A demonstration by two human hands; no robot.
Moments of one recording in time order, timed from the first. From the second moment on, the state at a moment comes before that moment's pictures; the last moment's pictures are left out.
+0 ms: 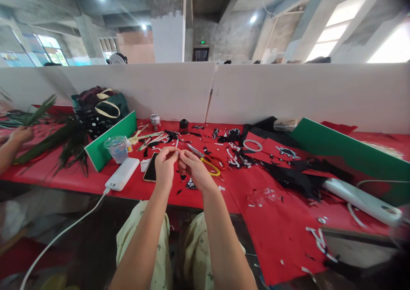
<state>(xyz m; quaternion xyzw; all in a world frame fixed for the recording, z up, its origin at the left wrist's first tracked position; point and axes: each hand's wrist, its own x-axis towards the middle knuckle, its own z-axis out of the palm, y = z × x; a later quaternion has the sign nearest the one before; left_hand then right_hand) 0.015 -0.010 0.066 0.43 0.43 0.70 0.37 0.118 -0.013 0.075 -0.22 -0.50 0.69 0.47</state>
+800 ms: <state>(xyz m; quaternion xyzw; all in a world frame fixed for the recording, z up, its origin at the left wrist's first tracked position) 0.012 0.003 0.046 0.17 0.31 0.69 0.63 0.117 -0.001 0.054 -0.35 -0.49 0.62 0.51</state>
